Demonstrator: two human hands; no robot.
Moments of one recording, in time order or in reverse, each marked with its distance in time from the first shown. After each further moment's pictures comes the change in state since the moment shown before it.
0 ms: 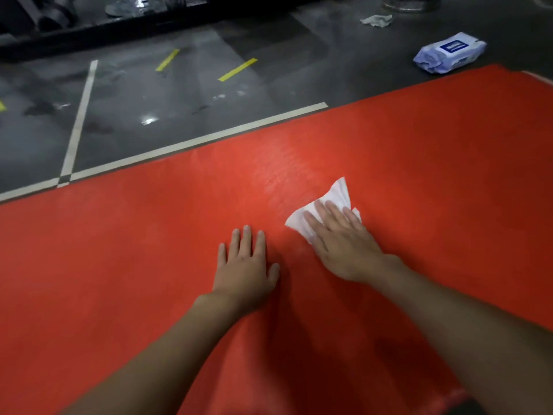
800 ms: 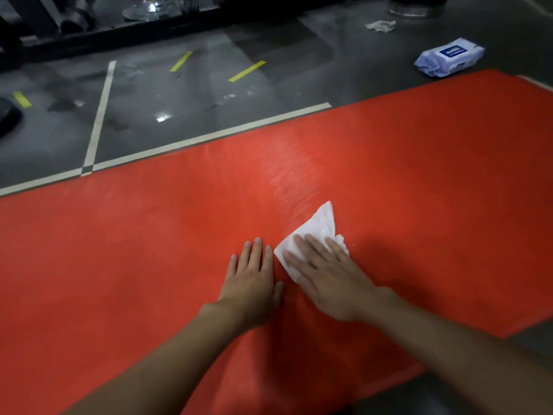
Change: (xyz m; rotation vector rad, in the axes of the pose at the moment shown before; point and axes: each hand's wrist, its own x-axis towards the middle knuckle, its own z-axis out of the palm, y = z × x) left_hand -0.062 0.007 0.013 0.058 -0.040 0.081; right_hand -0.074 -0.041 0.018 -0.059 -0.060 -0.267
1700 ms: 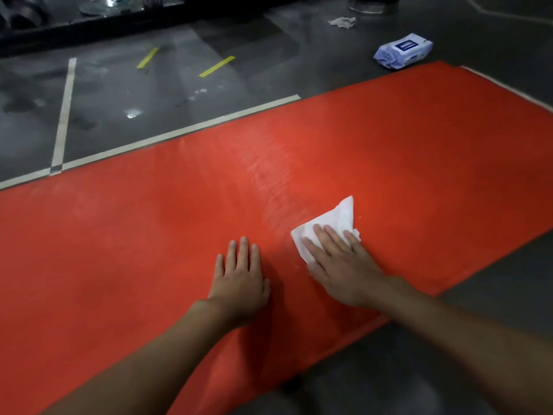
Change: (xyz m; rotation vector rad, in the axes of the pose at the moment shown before) left_hand -0.031 0.010 0.013 0.080 -0.067 0.039; right_hand -0.062 -0.001 0.002 0.042 -0.002 0.281
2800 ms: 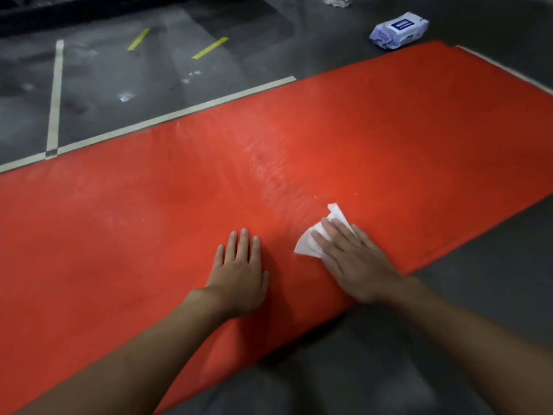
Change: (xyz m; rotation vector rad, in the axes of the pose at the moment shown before) left_hand -0.029 -0.005 0.011 0.036 0.012 0.080; right_hand -0.048 0.002 0.003 -0.009 0.026 0.023
